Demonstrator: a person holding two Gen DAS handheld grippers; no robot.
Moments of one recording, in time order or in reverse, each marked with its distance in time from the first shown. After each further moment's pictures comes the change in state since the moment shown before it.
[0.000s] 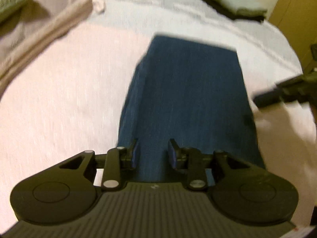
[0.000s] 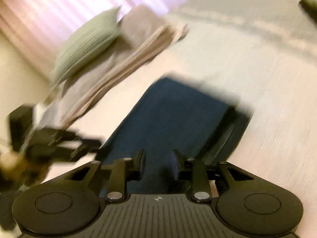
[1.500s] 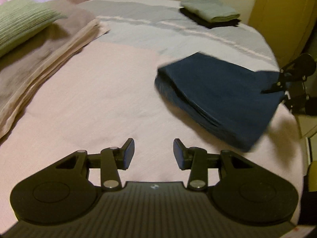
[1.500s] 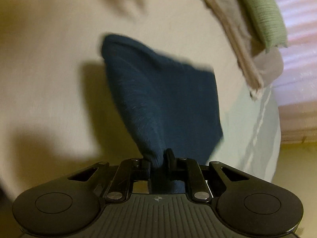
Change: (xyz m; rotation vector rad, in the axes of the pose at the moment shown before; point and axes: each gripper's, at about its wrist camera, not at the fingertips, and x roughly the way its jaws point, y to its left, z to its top) left arm -0.138 0.004 -0.083 0.115 -0.085 -0.037; right arm -0.105 0.102 -0.186 -1.590 0.487 -0.452
